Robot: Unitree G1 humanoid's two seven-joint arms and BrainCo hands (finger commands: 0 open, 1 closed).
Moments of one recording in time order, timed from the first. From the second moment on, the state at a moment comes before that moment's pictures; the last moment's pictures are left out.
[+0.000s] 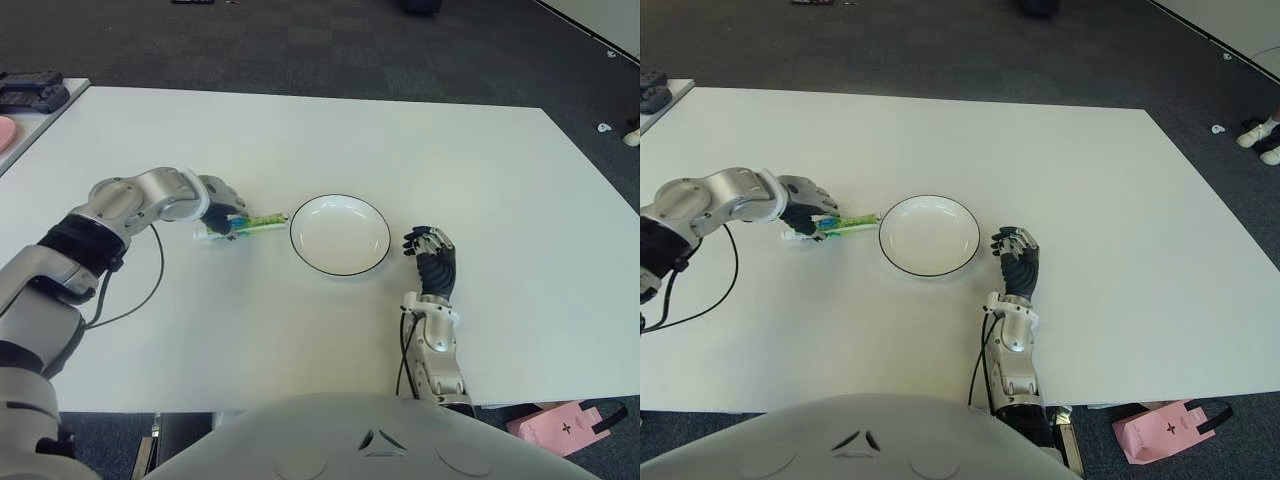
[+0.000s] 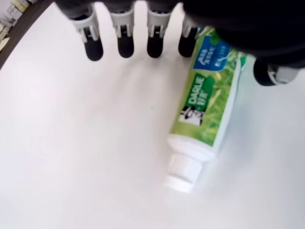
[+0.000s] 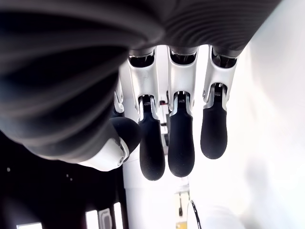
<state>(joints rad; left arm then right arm) -0.63 0.84 -0.65 0.40 1.00 -0.54 -0.62 0.23 0.06 0.06 0.14 0.04 -0.31 -0.31</state>
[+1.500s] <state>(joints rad) -0.46 0.72 -0.70 0.33 1.26 -0.21 -0.29 0.27 0.05 0.05 0.08 0.06 -0.26 -0.33</state>
